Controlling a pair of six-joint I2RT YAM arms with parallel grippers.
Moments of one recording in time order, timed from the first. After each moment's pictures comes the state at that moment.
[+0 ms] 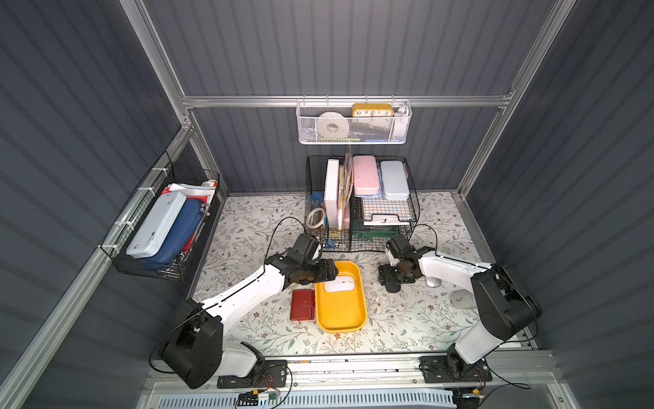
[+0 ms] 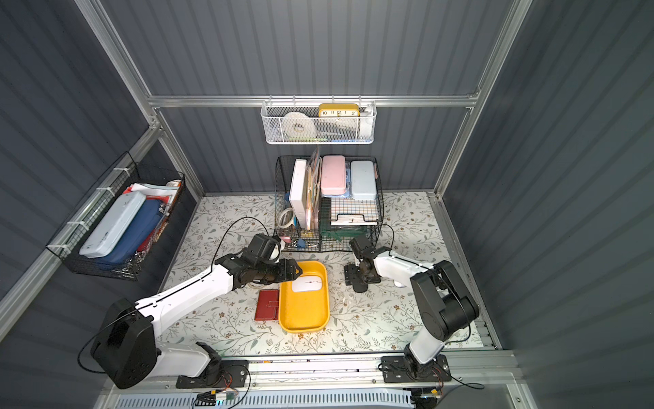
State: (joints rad) left arm -0.62 1.38 0.91 -0.49 0.24 -0.60; right arm 0.47 1.66 0.91 -0.54 0.00 0.36
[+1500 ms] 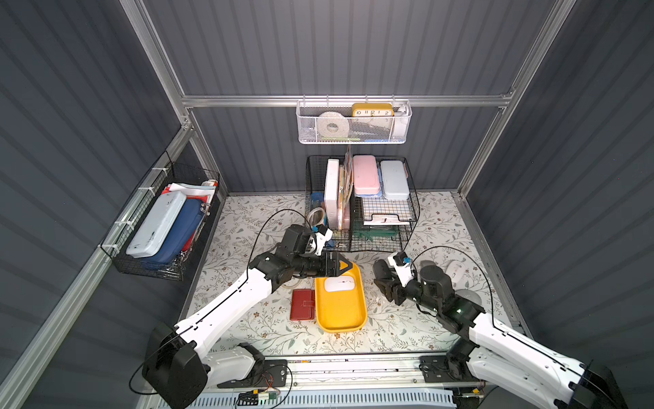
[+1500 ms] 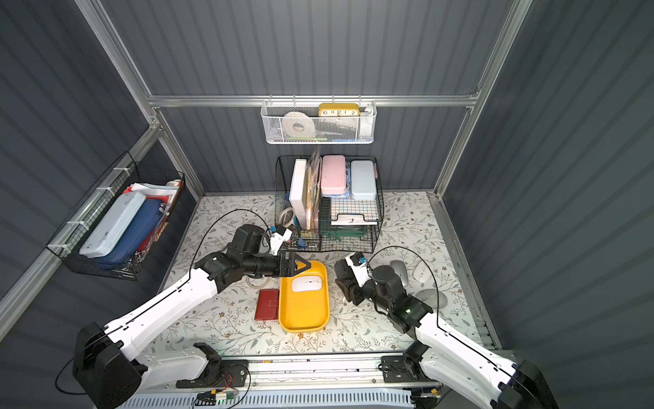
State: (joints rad) left arm -0.62 1.24 0.99 -0.44 0.63 -0.55; right arm 0.69 0.83 0.37 0.02 -0.14 0.07
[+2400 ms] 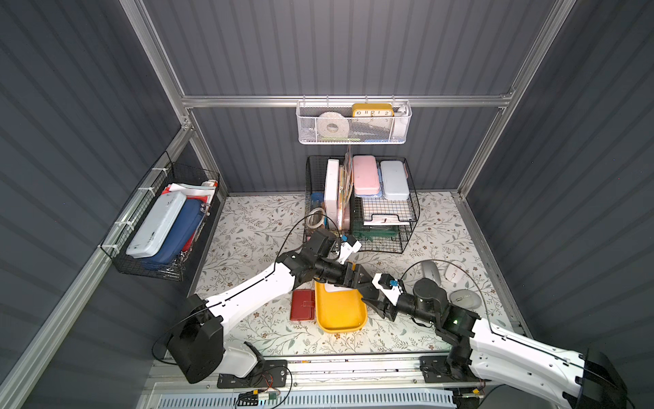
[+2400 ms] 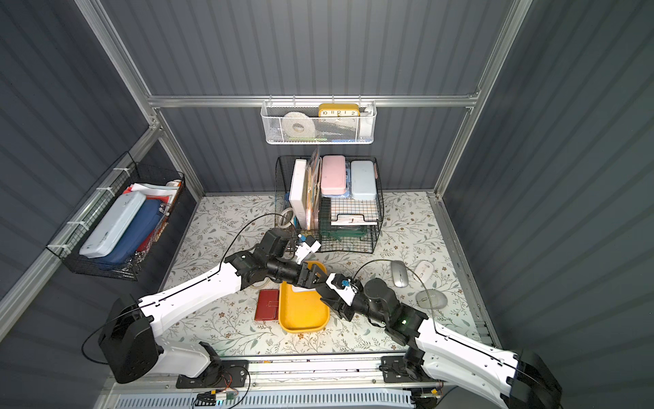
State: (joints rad) left arm -0.77 1.43 1.03 -0.37 0.77 -0.53; right arm 0.88 0.82 0.35 0.12 -0.14 -0.13
